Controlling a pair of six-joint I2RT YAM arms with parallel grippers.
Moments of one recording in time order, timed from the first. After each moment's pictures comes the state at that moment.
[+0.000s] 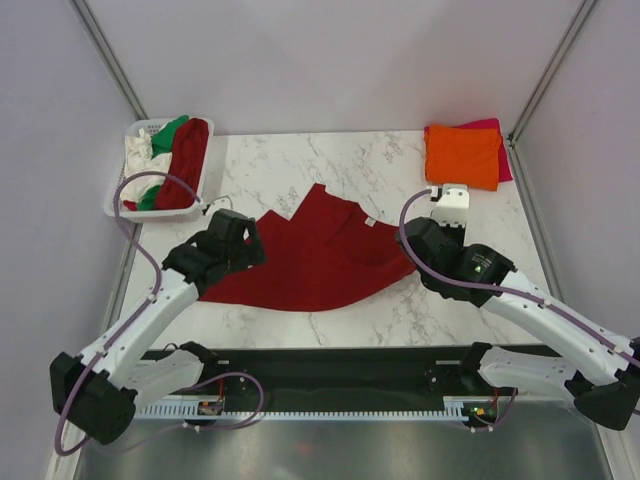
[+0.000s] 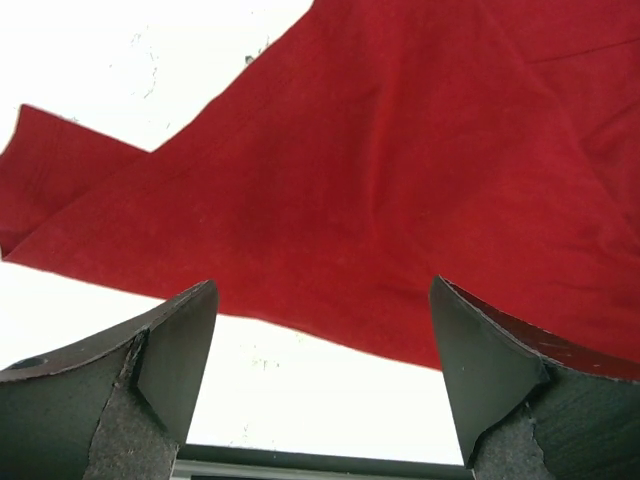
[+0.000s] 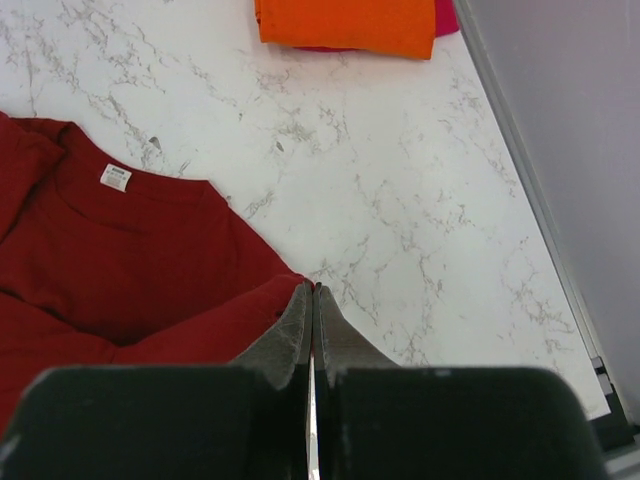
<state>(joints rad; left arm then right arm) -0.48 0.99 0.87 -0.75 -0.35 -0.64 0.87 1.05 1.10 -0.92 1.03 0.63</state>
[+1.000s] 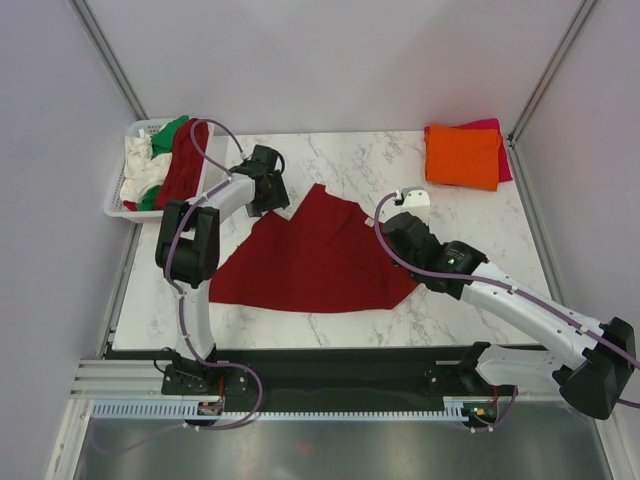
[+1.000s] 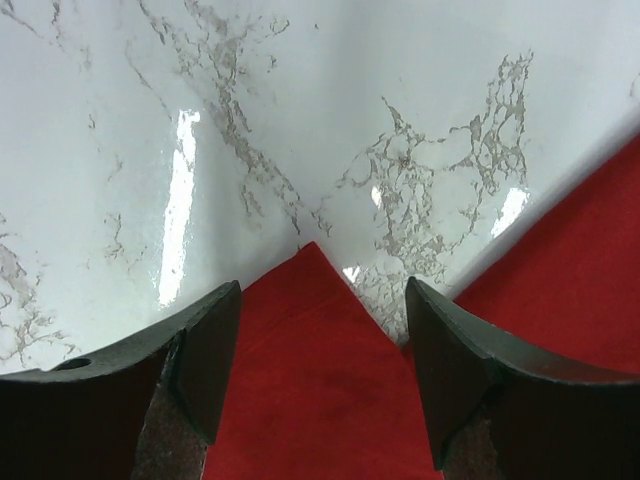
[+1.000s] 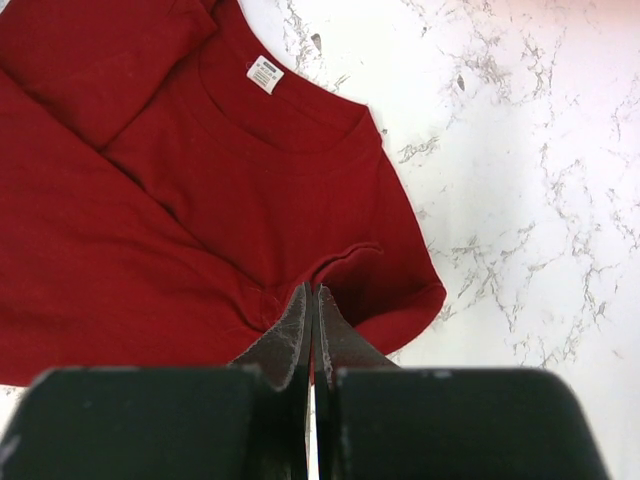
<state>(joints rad) -0.29 2.08 1.55 -0.52 -0.17 -0.54 0.81 1.15 0.99 -0.64 0.60 0.48</state>
